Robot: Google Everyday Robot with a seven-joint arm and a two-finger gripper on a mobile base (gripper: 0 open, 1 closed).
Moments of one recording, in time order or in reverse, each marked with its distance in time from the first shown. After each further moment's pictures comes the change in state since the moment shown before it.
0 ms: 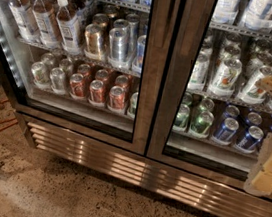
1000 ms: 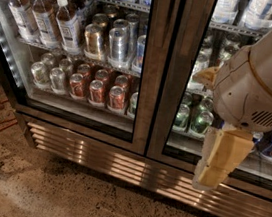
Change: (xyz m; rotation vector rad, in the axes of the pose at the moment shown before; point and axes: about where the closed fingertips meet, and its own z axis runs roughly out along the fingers) arm -0.090 0.026 0.014 -0.094 -0.137 -0.192
